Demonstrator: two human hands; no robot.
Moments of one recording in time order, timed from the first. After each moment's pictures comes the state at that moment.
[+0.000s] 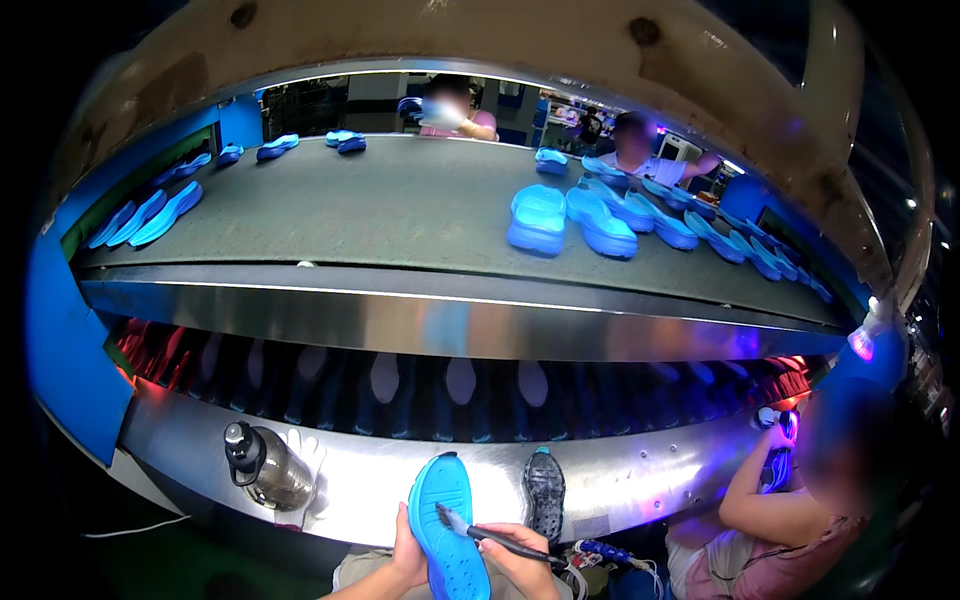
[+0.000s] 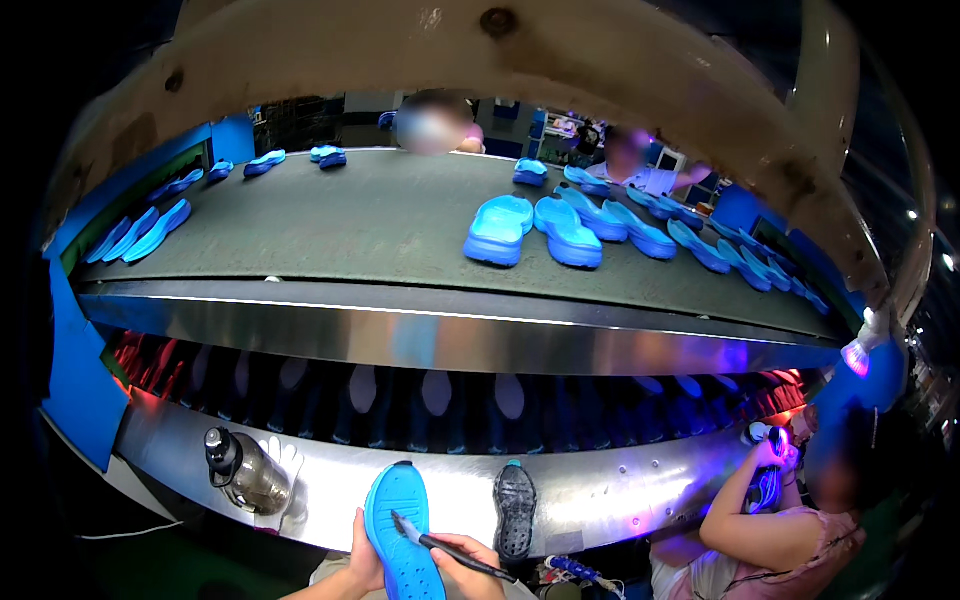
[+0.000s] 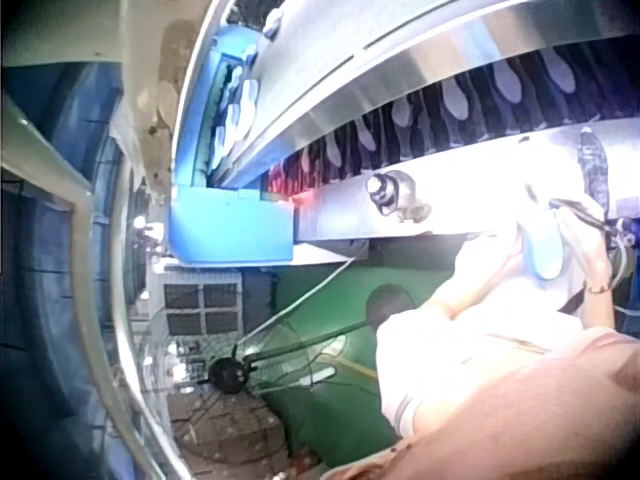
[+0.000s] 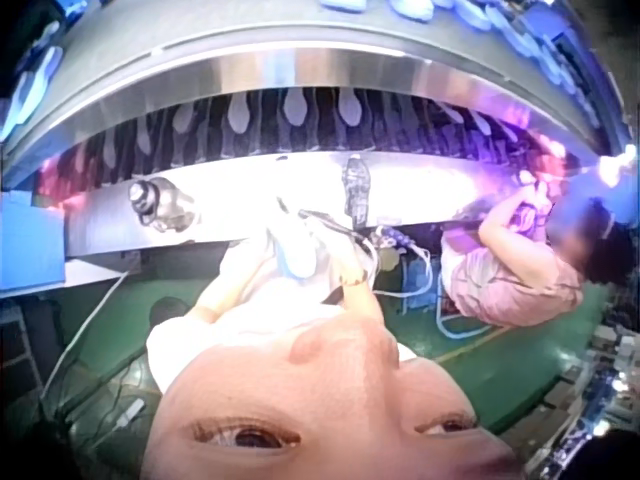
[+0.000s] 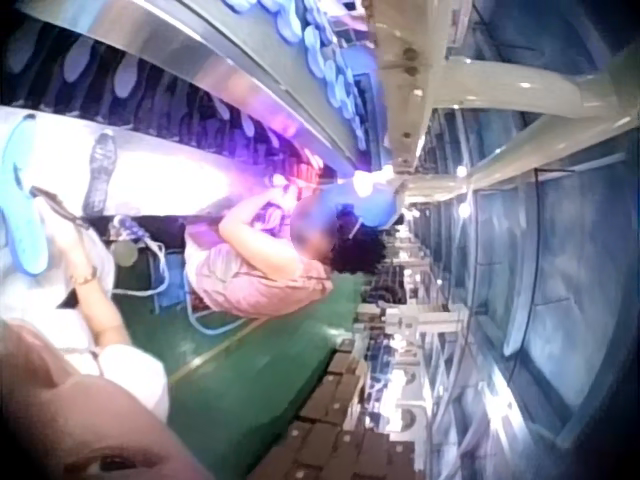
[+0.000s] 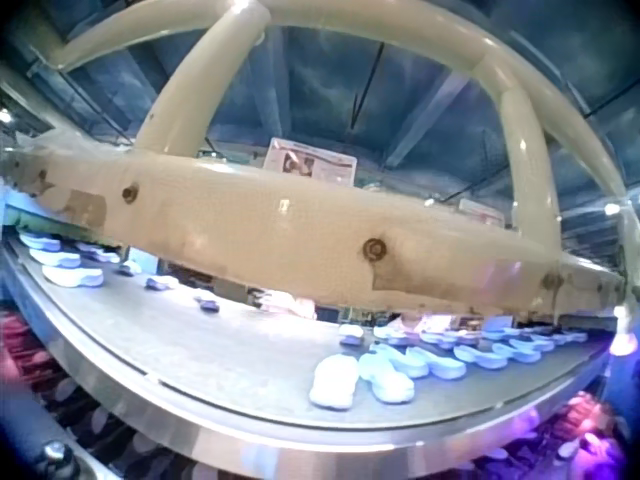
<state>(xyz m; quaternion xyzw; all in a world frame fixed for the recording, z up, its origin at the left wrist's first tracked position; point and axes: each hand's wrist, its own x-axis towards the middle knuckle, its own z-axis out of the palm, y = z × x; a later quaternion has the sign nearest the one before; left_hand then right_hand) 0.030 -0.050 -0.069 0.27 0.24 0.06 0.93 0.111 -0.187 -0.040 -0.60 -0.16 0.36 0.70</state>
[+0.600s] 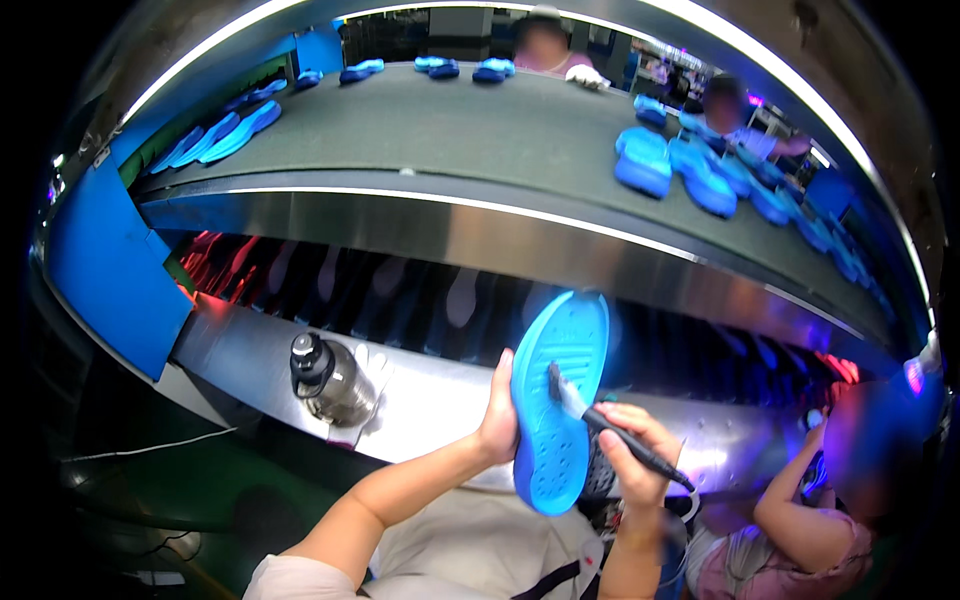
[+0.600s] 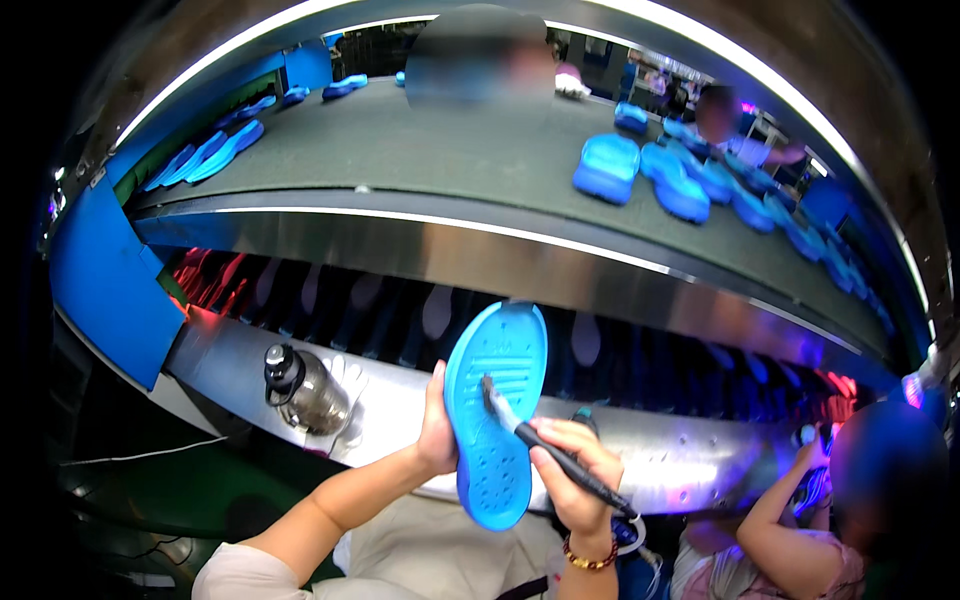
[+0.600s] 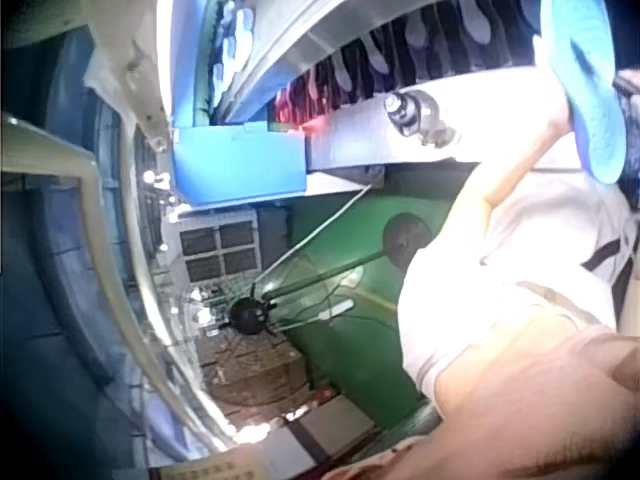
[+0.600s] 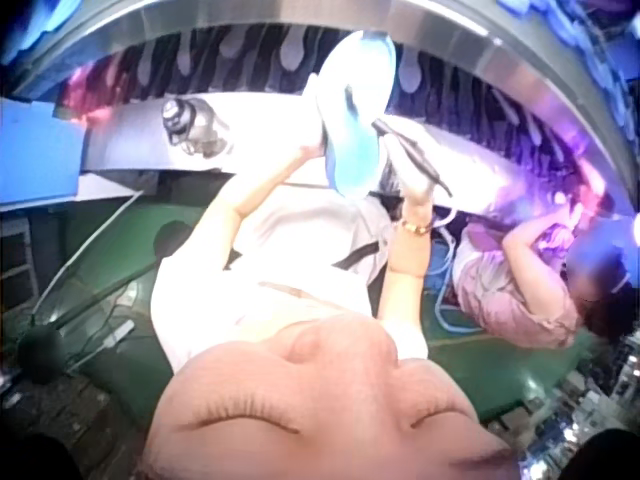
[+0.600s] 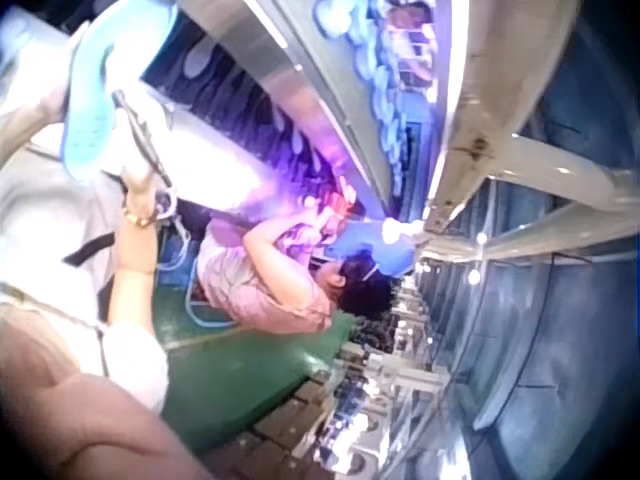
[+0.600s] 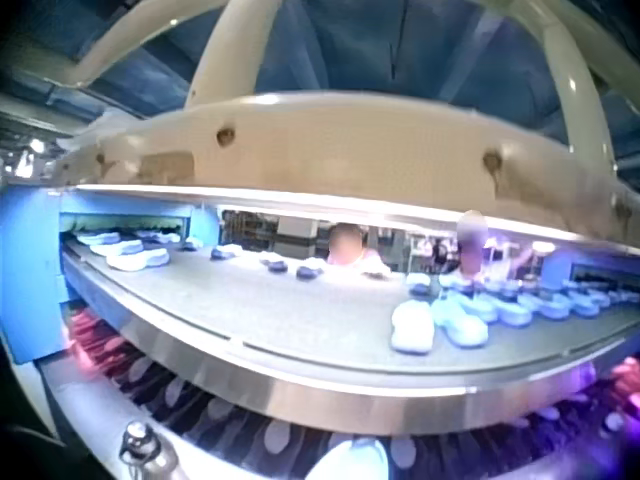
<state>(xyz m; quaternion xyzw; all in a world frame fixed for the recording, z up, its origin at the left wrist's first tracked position) 0.055 0.003 0.017 0.30 0.11 0.19 0.93 0.129 -0.139 0.043 -0.59 -0.41 0.09 0.69</state>
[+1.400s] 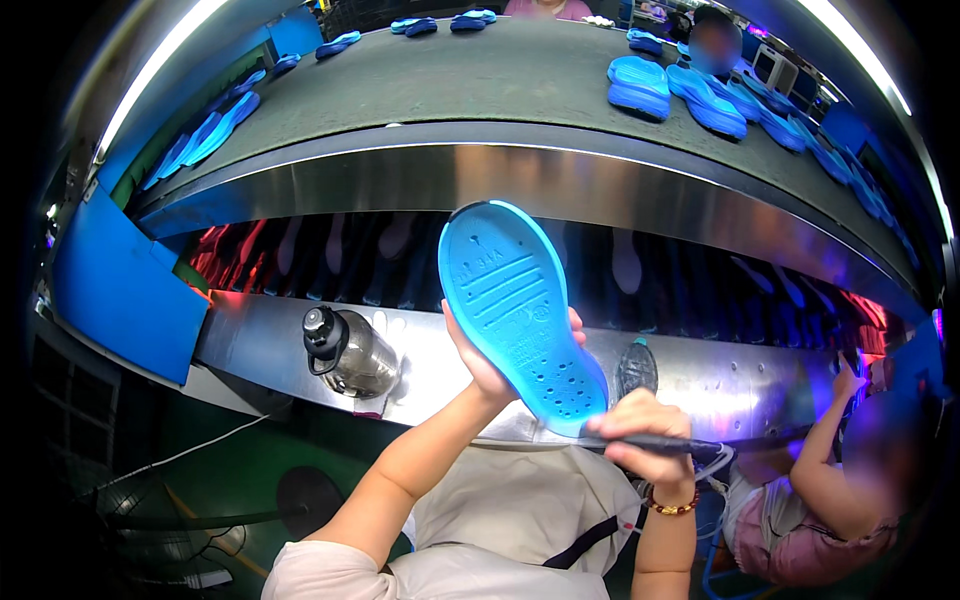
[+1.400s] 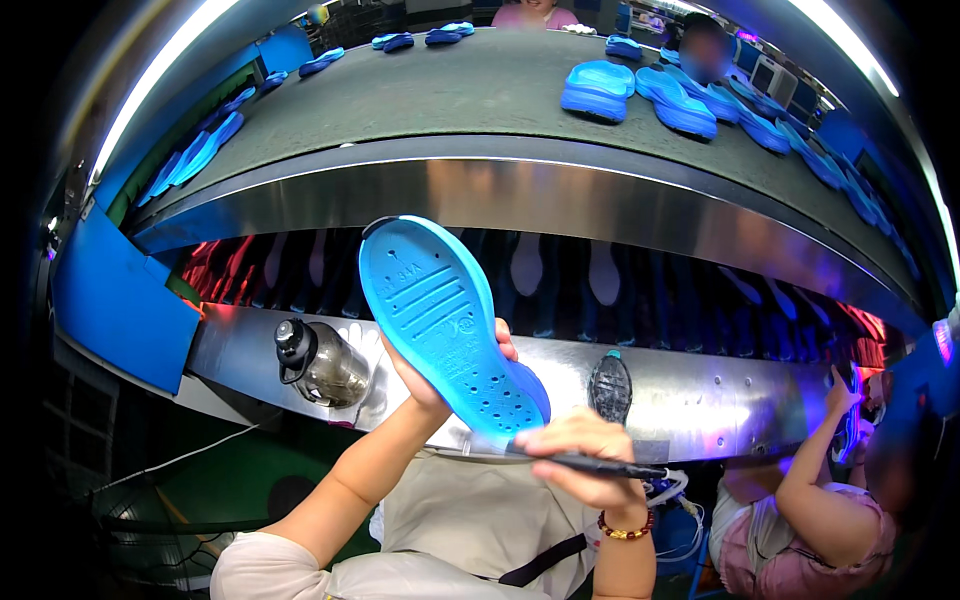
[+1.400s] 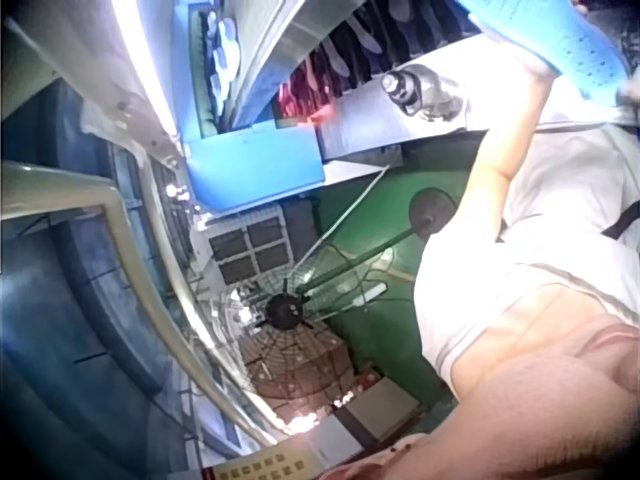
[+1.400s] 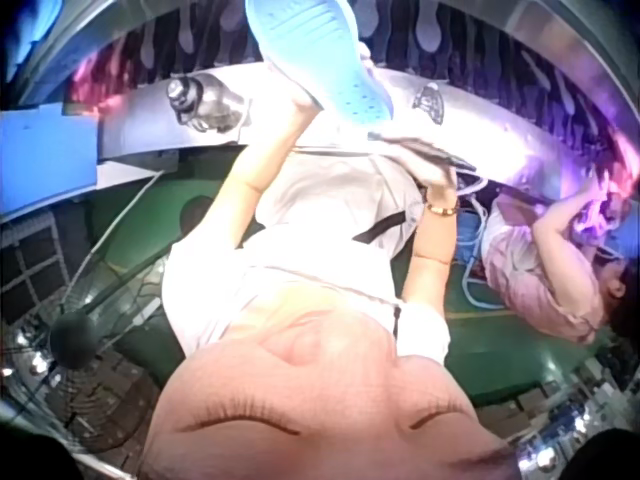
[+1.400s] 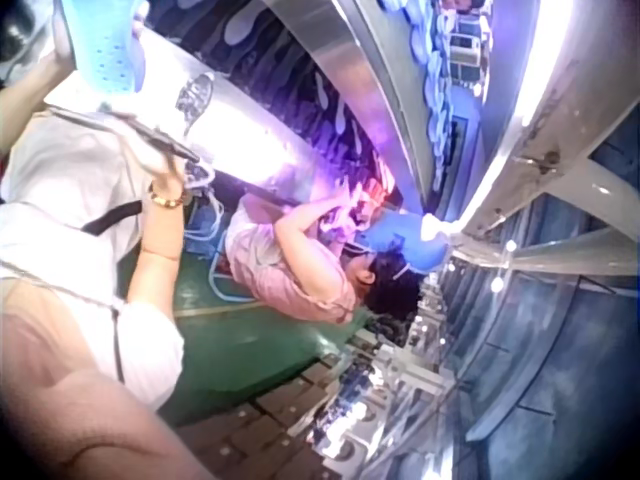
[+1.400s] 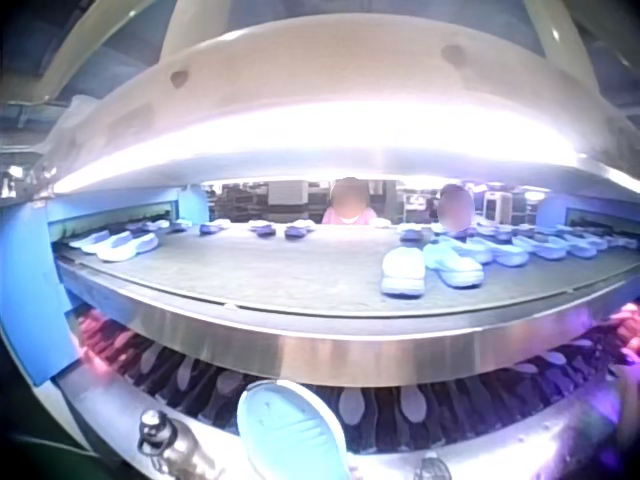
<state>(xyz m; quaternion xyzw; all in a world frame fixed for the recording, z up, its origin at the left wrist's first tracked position) 0.057 0.035 -0.007 0.22 -0.11 0.22 0.94 0.134 -0.157 0.025 -0.53 -0.56 0.19 0.61</state>
